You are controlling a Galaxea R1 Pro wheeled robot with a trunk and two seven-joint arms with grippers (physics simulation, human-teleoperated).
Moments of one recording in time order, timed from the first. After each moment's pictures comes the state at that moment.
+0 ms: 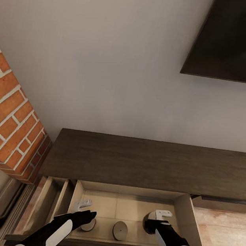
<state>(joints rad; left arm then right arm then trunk) -0.47 -0.03 -0.45 -0.64 0.78 0.25 0.14 -0.68 -0.01 0.08 -0.20 0.00 0.18 -0.11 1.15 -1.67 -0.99</state>
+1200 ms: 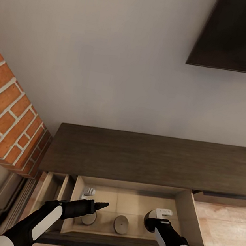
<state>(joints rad) -0.47 0.10 -0.44 -0.86 0.79 0.47 -0.53 -0.68 -0.01 0.08 -0.22 0.00 0.18 -0.14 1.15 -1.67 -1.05</state>
